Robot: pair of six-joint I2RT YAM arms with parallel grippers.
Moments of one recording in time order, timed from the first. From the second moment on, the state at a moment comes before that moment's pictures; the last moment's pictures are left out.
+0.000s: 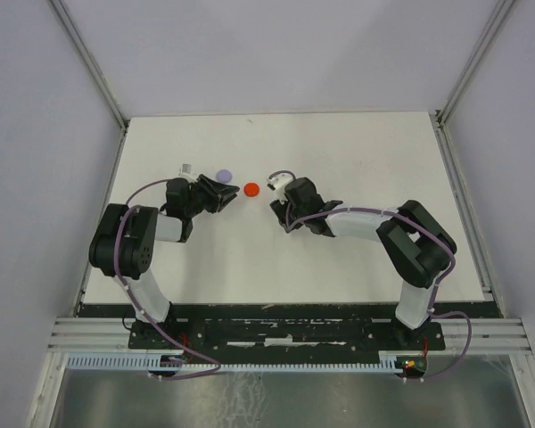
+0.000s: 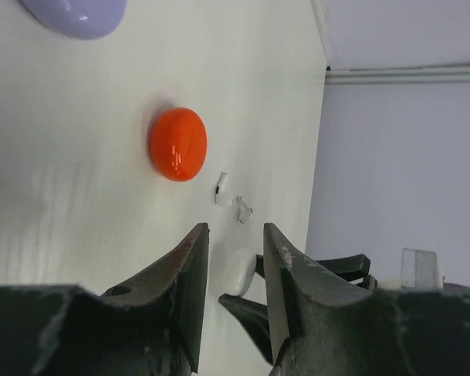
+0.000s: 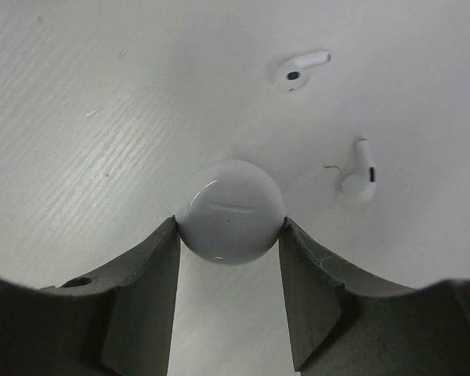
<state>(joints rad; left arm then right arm) -0.12 1.75 0.60 0.80 0.46 -1.13 0.75 1.87 1.06 0.03 0.12 0.00</state>
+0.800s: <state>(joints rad) -0.34 1.94 0.90 0.73 0.72 -1.11 0.58 1.70 0.95 0.04 -0.31 -0.13</state>
